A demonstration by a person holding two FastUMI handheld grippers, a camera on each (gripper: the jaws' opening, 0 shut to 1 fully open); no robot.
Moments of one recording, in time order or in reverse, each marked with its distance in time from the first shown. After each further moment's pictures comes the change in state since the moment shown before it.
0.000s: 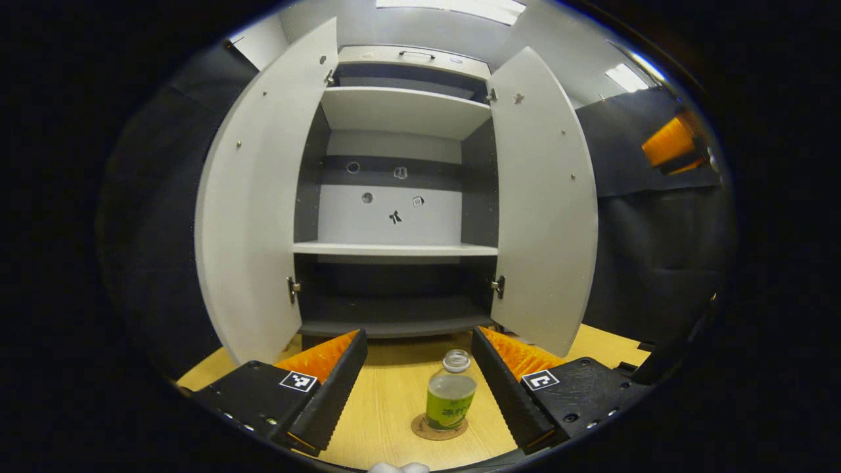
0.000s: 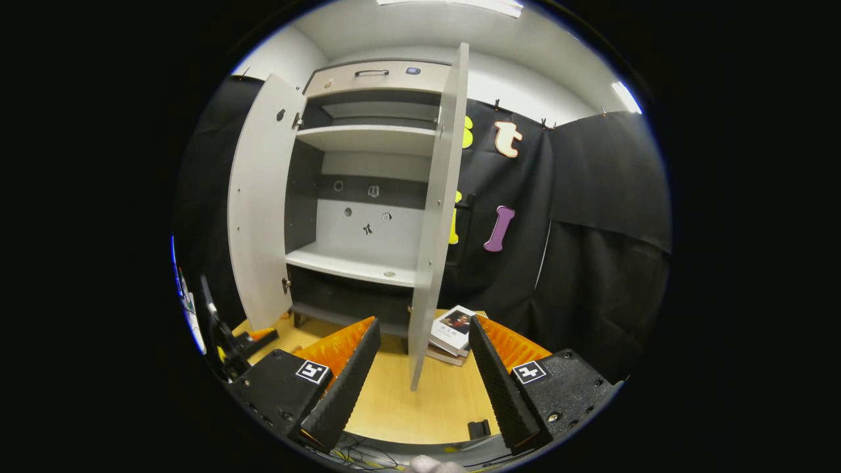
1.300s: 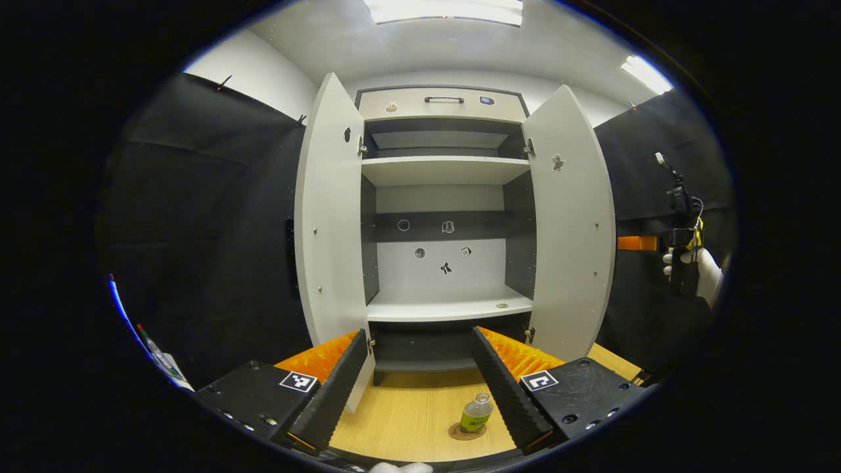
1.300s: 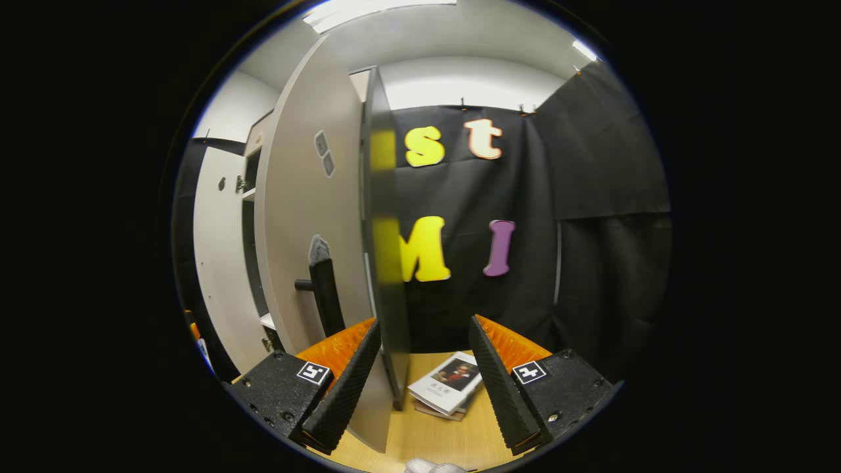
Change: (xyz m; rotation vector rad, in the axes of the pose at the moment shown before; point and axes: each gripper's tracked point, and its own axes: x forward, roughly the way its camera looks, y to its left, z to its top) left arm -0.069 0.007 0.151 0.052 0.009 0.241; right arm 0.171 -0.124 0.083 0.148 -0.107 0.170
